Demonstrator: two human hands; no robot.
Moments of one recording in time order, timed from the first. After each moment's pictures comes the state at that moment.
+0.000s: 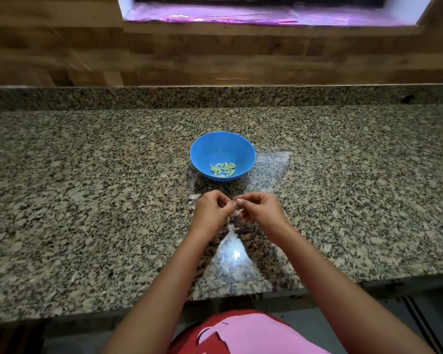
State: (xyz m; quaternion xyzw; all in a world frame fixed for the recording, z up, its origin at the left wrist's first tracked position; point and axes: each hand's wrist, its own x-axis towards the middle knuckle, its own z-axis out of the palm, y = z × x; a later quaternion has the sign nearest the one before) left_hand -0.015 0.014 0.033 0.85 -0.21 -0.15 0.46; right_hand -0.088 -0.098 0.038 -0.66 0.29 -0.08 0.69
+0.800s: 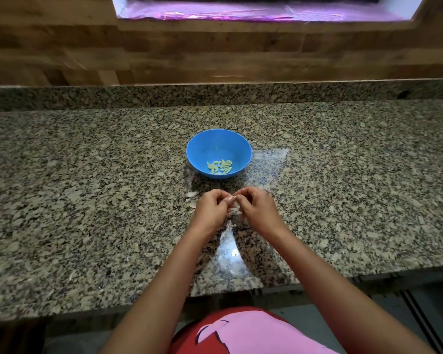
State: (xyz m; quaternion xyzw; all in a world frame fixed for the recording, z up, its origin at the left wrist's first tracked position) left_hand -0.019 0.006 0.027 0.77 -0.16 -0.25 0.56; right_hand -0.090 -0.095 0.031 -0.83 0.25 -0.14 0.48
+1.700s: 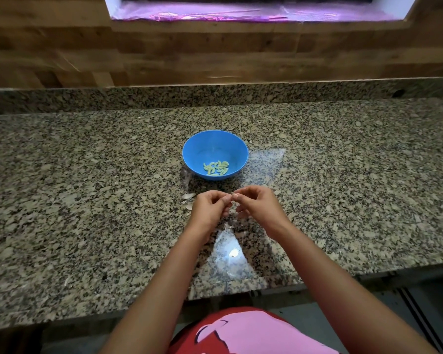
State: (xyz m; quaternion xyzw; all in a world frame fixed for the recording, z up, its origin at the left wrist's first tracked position) left_hand -0.017 0.003 0.027 0.69 -0.12 -0.29 0.65; right_hand -0.090 -0.105 0.044 -0.72 0.28 -0.10 0.63
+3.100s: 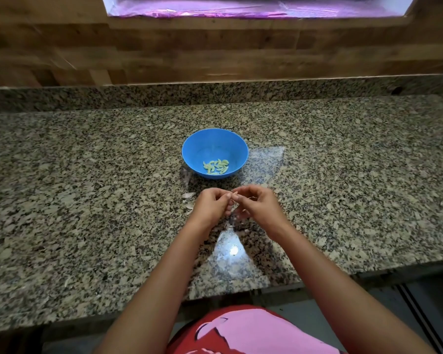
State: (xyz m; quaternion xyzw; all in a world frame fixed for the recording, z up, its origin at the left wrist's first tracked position) left_hand -0.010 -0.002 0.029 0.74 -0.14 -0.32 0.58; right_hand -0.093 -0.102 0.040 -0.70 0.25 -0.11 0.66
